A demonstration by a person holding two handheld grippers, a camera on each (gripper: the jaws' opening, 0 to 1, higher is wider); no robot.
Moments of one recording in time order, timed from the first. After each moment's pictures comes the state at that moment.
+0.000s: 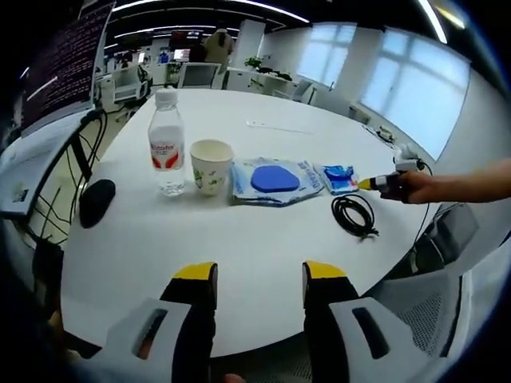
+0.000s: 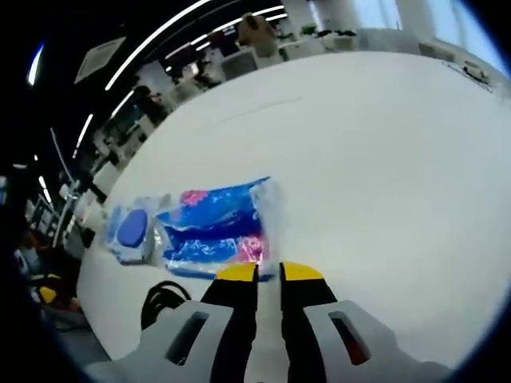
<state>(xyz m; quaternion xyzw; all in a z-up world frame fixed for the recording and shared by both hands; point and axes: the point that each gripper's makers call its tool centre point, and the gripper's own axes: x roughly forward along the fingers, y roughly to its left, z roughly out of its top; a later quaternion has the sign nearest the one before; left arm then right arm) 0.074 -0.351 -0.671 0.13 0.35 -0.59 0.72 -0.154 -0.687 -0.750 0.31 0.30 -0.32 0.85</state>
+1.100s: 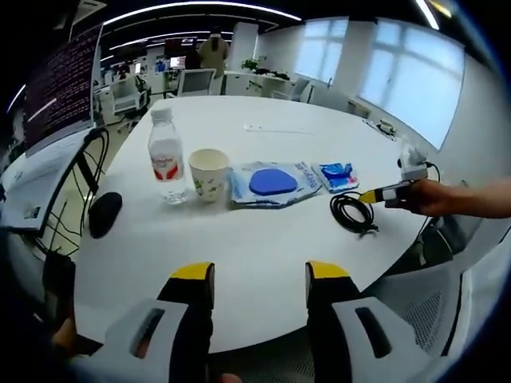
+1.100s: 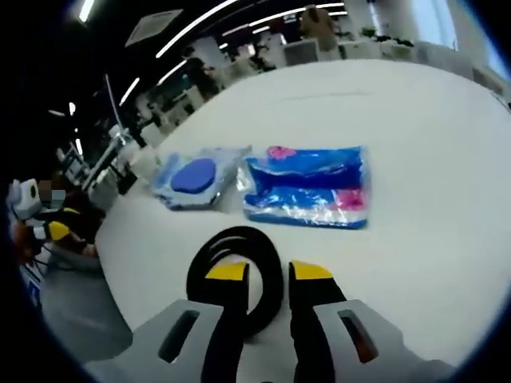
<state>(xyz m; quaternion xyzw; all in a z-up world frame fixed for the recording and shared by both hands) 0.066 -0.346 -0.654 0.15 0.33 -0.58 0.73 -0.130 -0.600 -0.751 0.26 0.32 -0.19 0.89</state>
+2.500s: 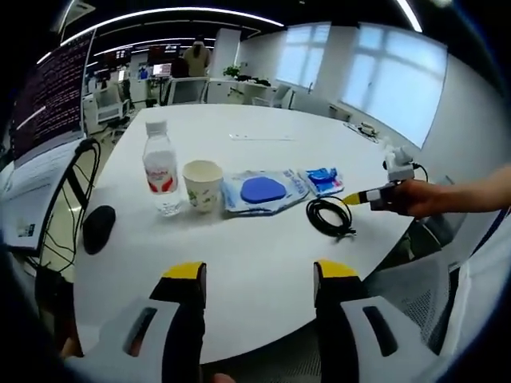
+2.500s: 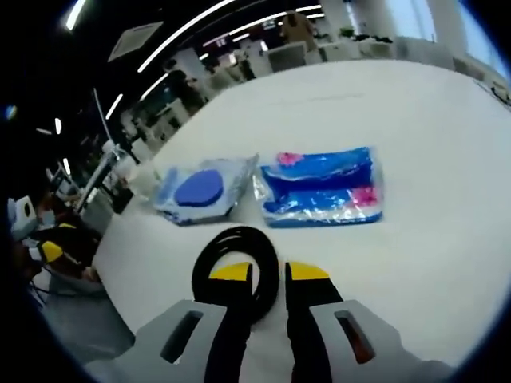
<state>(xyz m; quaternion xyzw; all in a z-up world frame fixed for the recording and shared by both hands) 0.081 -0.343 -0.643 0.14 0.31 -0.63 0.70 -0.114 -0.597 -0.739 0.28 0.31 -0.24 0.88</state>
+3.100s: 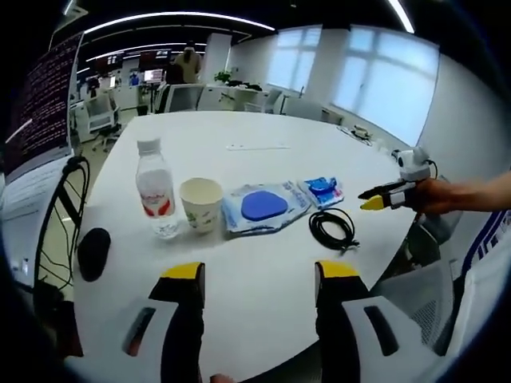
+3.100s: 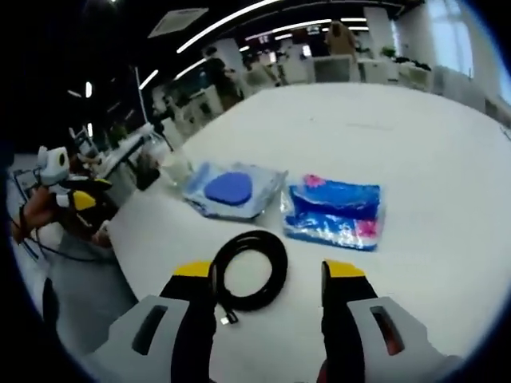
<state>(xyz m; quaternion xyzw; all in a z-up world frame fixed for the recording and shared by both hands) 0.099 -0.375 -0.632 0.13 0.29 -0.65 0.68 -0.126 -0.585 -0.688 0.20 0.31 -0.16 0.91</state>
